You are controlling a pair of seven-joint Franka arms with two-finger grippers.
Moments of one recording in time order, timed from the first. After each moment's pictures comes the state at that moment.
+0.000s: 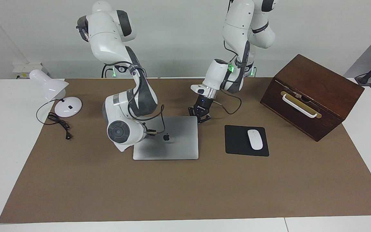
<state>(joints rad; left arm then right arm) -0.81 0.29 0.06 -2.47 -0.12 3.50 0.02 0.21 0.67 0.04 -1.31 0.18 1.50 0.38</state>
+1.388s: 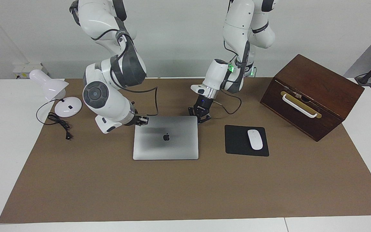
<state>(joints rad) -0.80 0.29 0.06 -2.47 -0.12 3.50 0.00 0.17 0.46 0.05 -1.31 0.18 1.56 0.43</state>
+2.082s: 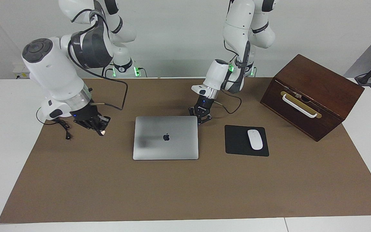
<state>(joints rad) -0.79 0.29 0.06 -2.47 -0.12 3.50 -0.07 0.04 0.34 0.04 -1.31 0.01 1.74 0.25</state>
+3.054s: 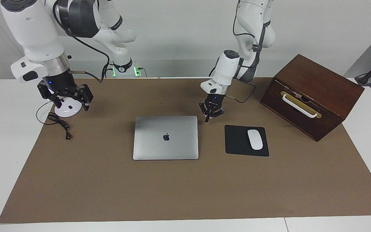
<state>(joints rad) -0.71 -0.02 0.08 -2.47 -0.12 2.84 -0.09 -0.02 0.15 0.04 -1.41 -0.08 1.66 0.14</state>
